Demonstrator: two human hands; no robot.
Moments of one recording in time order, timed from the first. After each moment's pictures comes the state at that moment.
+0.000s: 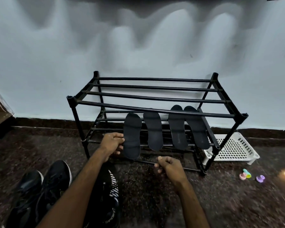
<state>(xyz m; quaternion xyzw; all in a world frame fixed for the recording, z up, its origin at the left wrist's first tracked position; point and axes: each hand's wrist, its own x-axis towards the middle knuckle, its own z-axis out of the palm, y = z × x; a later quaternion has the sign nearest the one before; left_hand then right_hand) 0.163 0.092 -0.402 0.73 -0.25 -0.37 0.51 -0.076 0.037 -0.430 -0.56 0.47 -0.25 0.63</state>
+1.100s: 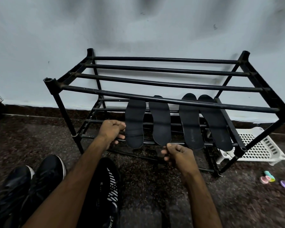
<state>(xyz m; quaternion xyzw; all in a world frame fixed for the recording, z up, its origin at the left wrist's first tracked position) 0.196 0.041 -0.430 0.76 -0.24 -0.34 0.51 -0.046 -0.015 -0.447 -0.51 0.47 -0.30 0.65</state>
